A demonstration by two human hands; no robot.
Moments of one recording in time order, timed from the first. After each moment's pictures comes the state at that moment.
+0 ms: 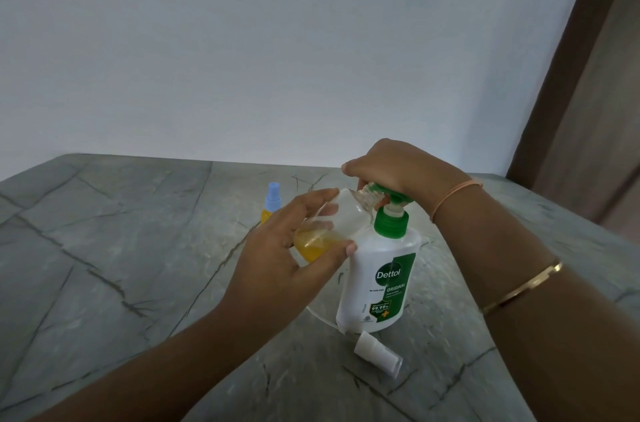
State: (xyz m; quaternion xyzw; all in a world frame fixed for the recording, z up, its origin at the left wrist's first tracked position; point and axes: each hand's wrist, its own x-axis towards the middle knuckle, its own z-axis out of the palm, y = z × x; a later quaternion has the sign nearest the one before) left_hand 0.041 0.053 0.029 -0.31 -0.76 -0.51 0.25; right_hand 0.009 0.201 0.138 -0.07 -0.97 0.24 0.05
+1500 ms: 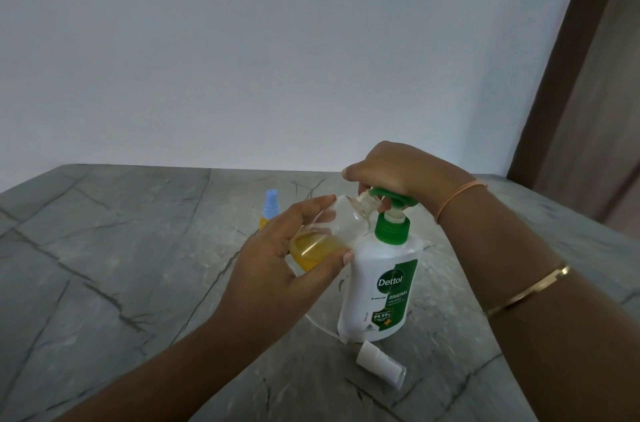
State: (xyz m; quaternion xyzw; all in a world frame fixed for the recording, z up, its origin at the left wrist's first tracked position) left_hand 0.039 0.050 0.030 -0.32 -0.77 -0.48 0.27; right_hand 0.005 0.210 0.140 -0.06 -0.97 0.23 0.04
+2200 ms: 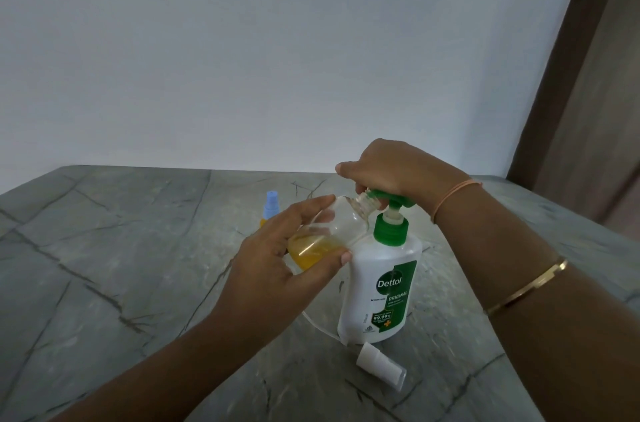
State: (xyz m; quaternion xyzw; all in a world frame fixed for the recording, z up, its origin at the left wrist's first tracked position) left_hand 0.037 0.049 0.031 -0.32 -0.77 -0.49 0.26; right_hand 0.002 0.207 0.139 -0.03 -0.98 0.19 0.08
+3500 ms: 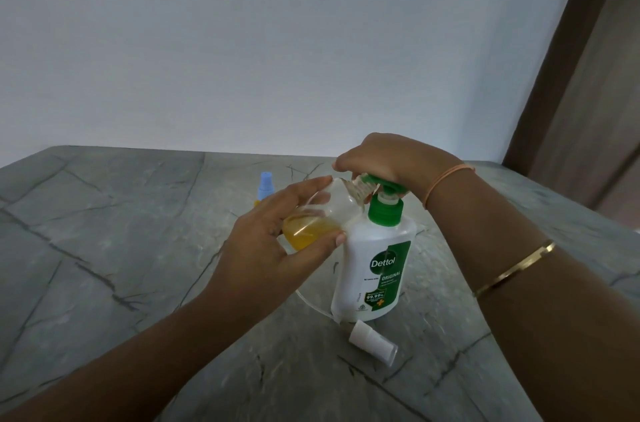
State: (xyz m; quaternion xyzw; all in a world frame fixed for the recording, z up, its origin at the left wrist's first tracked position) left_hand 0.037 0.050 0.030 -0.31 -0.77 -0.50 0.25; right_hand 0.014 0.200 0.137 -0.06 -0.97 0.22 0.01
